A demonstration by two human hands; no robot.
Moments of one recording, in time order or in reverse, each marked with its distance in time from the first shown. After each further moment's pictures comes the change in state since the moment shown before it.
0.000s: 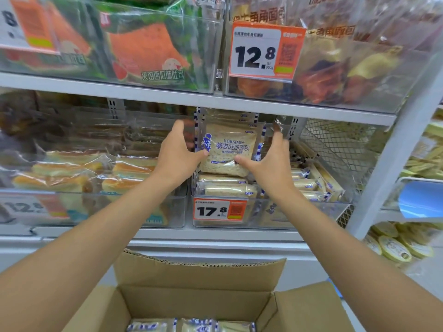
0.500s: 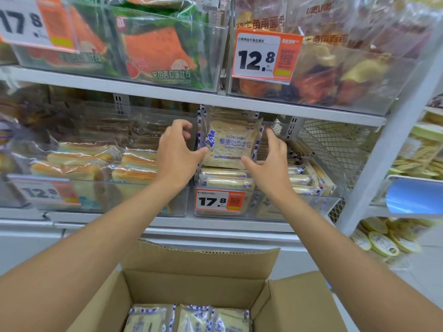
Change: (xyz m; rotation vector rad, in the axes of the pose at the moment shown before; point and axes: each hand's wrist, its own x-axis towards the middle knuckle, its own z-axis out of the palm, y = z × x) left_hand -0.021 -0.001 -0.001 0.154 0.202 0.057; right_hand -0.020 0.003 -0.007 0.129 -0.040 -0.023
